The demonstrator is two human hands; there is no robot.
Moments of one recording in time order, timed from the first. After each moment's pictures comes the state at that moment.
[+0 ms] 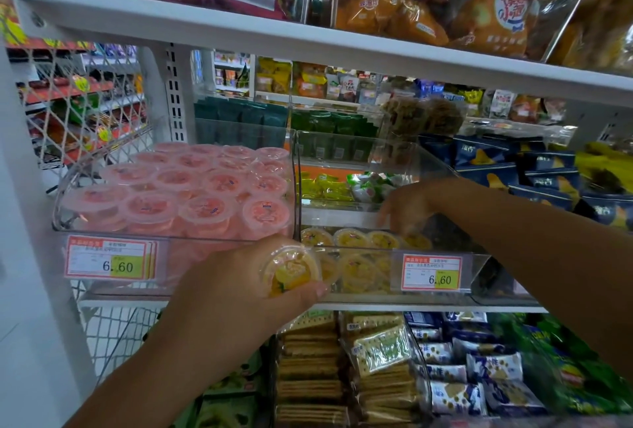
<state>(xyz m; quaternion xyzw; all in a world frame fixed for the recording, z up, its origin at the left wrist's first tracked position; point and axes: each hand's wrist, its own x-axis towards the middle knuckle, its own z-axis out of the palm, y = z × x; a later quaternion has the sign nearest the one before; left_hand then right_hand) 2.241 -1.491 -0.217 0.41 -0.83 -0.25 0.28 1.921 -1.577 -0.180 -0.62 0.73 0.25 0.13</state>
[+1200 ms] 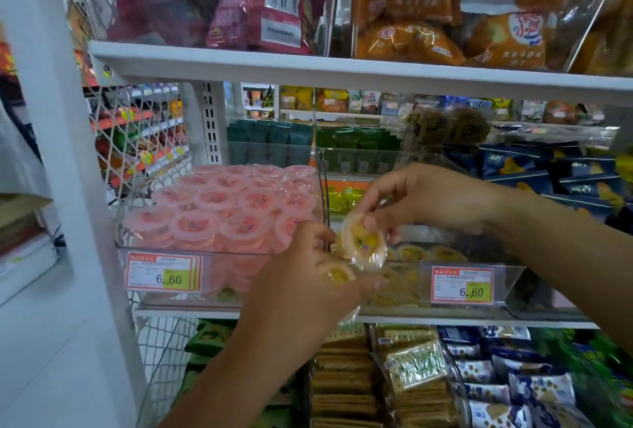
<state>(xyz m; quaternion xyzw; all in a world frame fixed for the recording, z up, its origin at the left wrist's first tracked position) 2.215 -1.483 -0.211 0.43 -0.78 -0.32 0.34 2.013 -1.490 -0.128 -0.70 0.59 -0.24 0.32</state>
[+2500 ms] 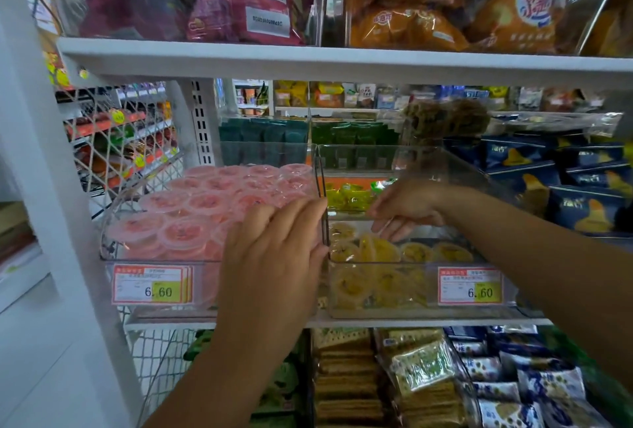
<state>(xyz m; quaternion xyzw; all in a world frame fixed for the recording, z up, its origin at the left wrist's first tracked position) 2.217 -1.524 -0.224 0.36 -0.81 0.13 0.43 1.971 -1.570 -0.175 -0.52 0.73 -0.24 0.36</state>
